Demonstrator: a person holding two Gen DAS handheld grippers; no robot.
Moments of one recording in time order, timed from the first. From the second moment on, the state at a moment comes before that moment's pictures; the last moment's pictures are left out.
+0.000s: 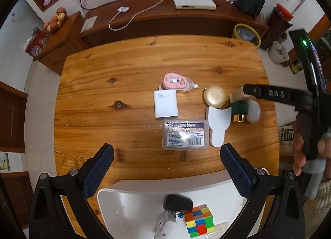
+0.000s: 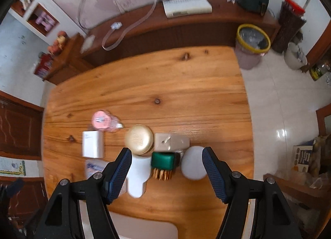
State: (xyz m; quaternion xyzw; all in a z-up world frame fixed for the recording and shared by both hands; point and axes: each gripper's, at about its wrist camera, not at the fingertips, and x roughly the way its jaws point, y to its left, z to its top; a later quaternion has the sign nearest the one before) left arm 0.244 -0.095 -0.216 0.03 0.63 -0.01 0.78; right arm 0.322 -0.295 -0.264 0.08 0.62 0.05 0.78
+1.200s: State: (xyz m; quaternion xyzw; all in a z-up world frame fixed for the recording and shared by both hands) left arm 0.295 -0.121 -0.364 0.01 0.74 -0.01 0.67; right arm 0.355 -0.291 -0.325 0.10 0.68 0.05 0.73
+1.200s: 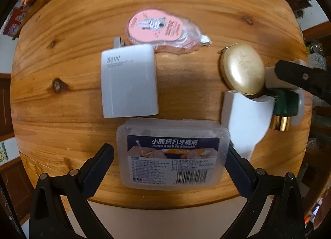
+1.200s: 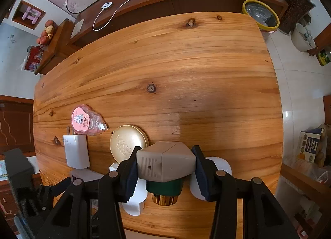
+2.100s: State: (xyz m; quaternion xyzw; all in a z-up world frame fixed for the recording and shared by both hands) left arm 0.245 -0.051 -0.261 -0.01 0.68 -0.04 0.74; right arm 0.313 -0.275 -0.242 0.12 0.62 0.08 0.77
